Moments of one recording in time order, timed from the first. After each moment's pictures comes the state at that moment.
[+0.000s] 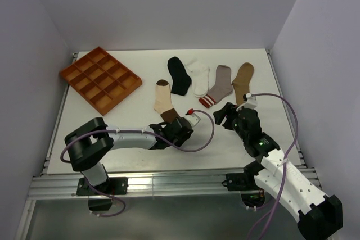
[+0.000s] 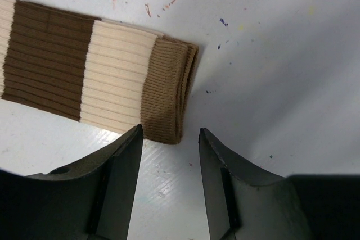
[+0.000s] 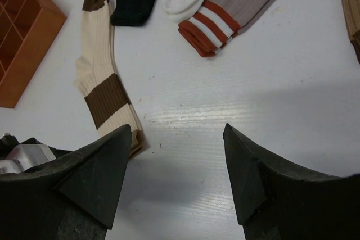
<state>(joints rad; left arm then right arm) -1.12 1.68 0.88 -0.09 -0.34 -0.17 0.43 0.65 0.40 -0.19 0.16 0.64</state>
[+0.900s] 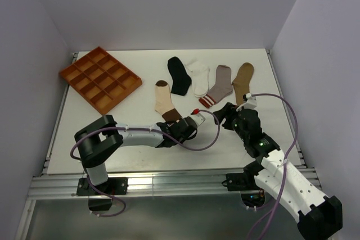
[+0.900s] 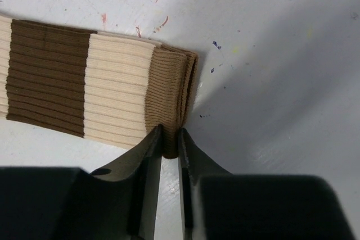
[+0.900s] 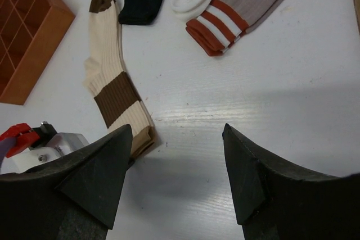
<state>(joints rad) -1.13 1.77 0.97 -0.12 -0.37 -0.15 0.43 0.64 0.40 -0.18 0.14 0.65</state>
